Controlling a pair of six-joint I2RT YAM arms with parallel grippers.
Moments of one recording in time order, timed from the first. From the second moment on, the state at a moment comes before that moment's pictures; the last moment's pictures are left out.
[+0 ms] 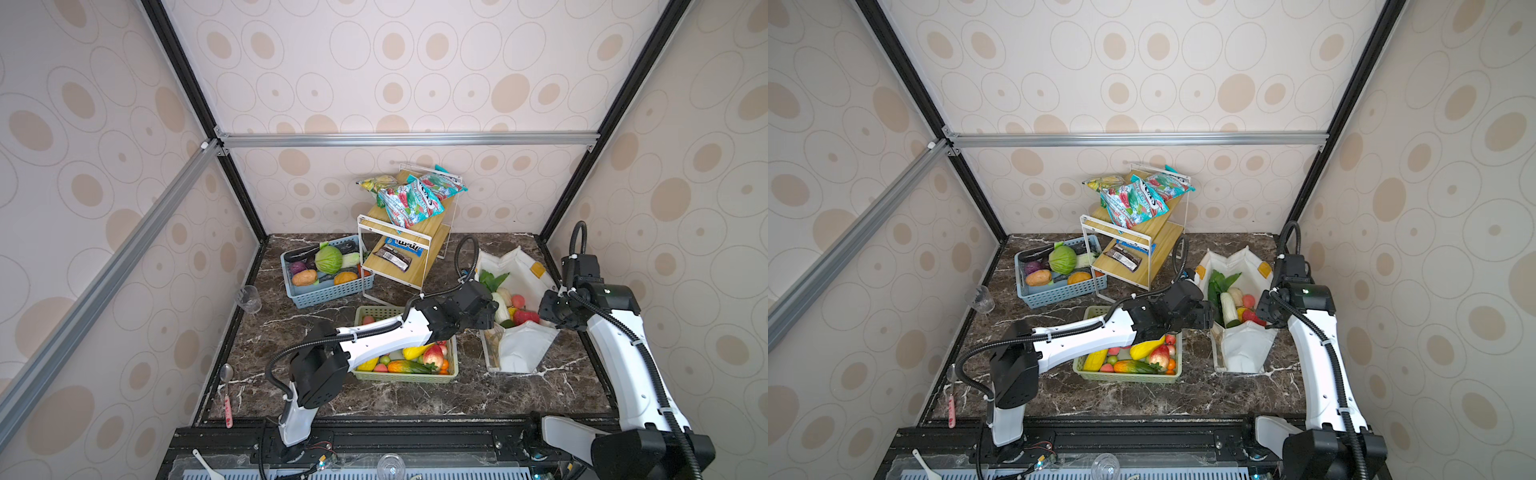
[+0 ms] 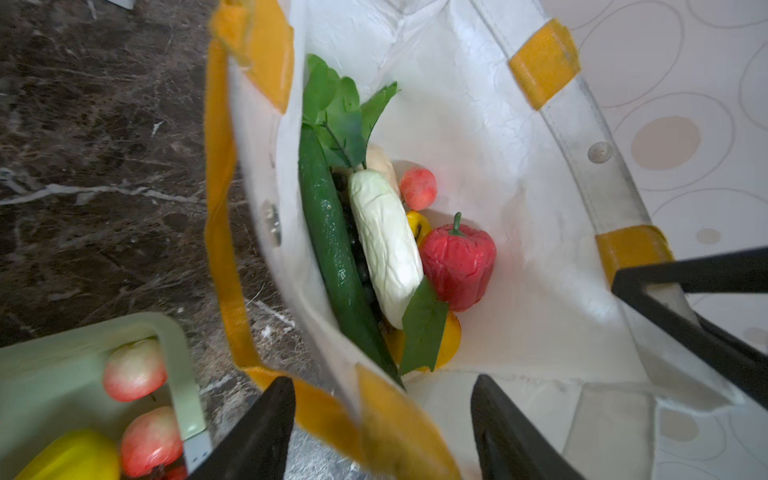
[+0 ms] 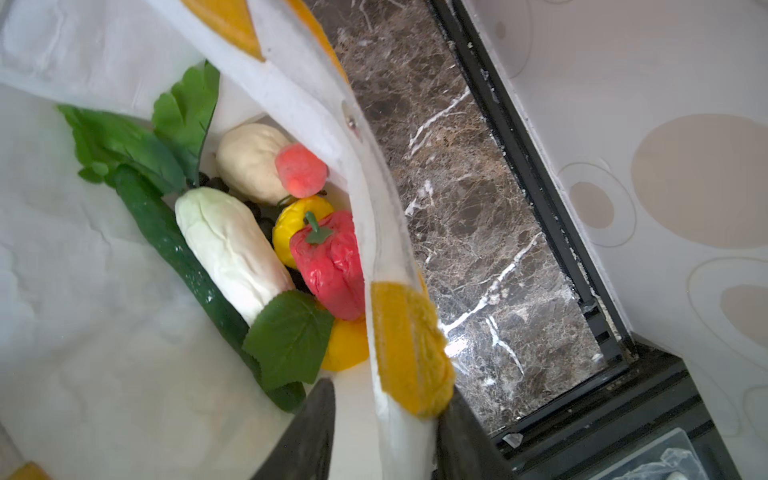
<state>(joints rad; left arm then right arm) -1.10 1.97 1.68 -0.34 -0.17 -0.82 -0.11 1.17 1.24 -1.18 0.17 0.35</state>
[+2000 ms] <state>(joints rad) -0.97 2.09 1.87 -0.48 -0.12 -0.59 -0.64 1.23 0.92 -0.73 -0.71 0.78</state>
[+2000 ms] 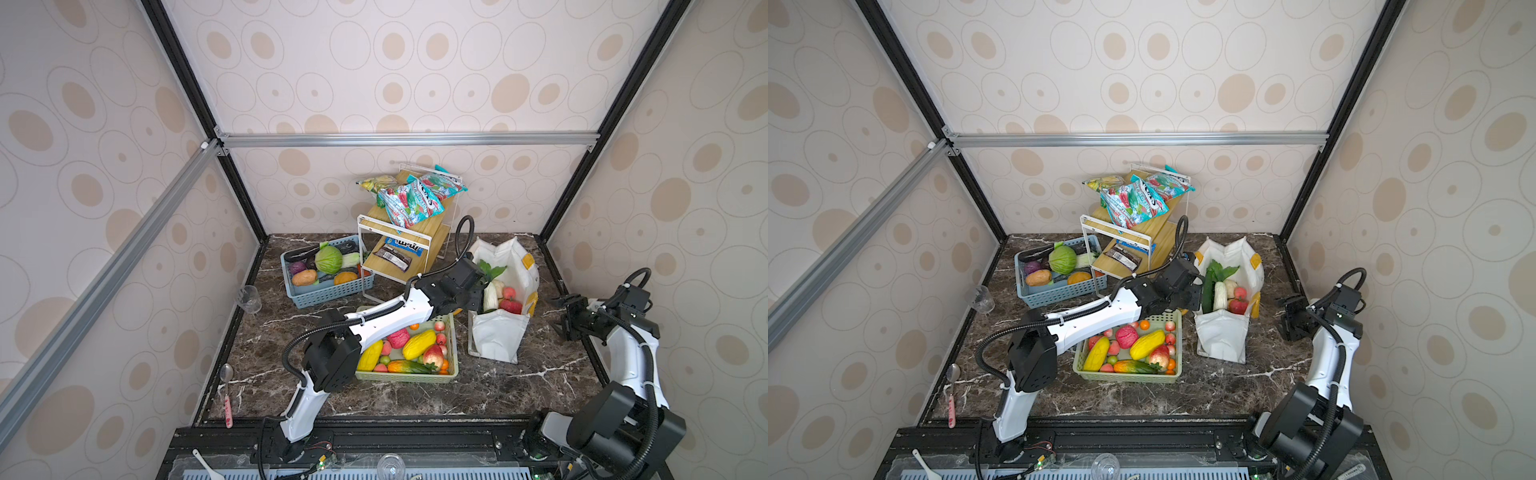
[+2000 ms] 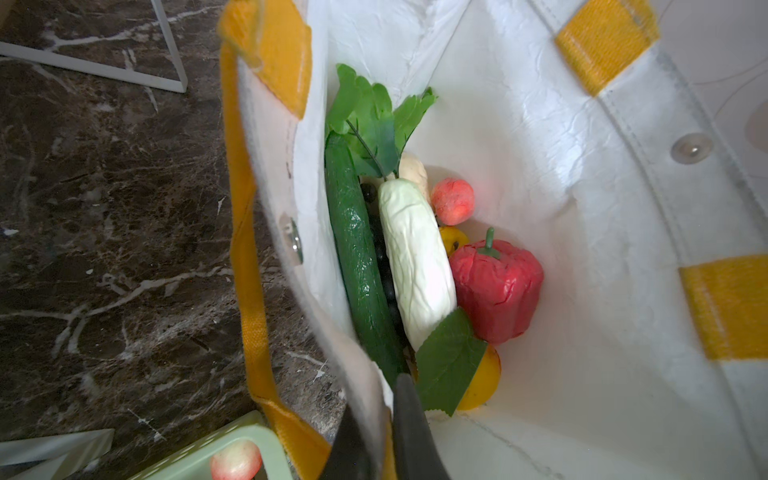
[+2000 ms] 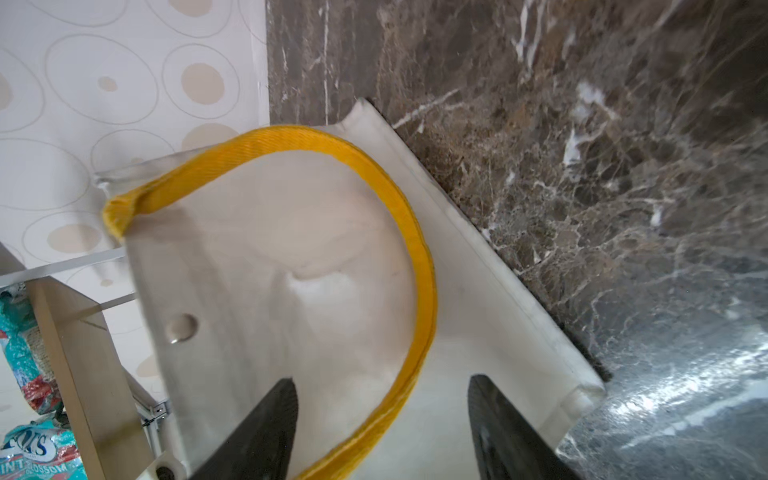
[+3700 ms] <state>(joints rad) -0.97 2.09 1.89 -0.50 -0.12 -0.59 -0.59 1.27 0.76 -0.38 -0.83 1.08</state>
